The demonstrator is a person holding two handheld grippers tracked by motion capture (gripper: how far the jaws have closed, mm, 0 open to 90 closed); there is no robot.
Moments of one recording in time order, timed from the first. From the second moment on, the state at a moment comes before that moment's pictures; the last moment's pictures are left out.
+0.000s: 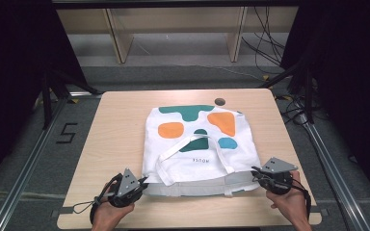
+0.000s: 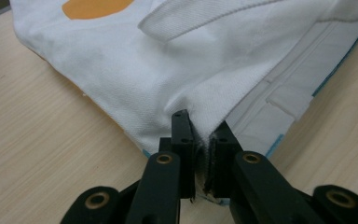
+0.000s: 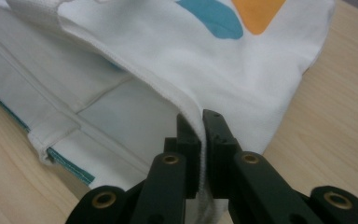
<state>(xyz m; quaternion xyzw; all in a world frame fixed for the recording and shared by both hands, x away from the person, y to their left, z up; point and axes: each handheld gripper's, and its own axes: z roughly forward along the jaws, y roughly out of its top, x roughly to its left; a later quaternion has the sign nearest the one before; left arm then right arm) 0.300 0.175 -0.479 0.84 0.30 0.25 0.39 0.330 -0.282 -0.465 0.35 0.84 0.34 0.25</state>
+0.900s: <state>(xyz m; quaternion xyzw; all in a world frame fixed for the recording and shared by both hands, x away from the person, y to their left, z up) 0.304 0.177 -0.410 0.78 0.29 0.30 0.46 0.332 -0.286 -0.404 0.34 0.79 0.42 0.28</state>
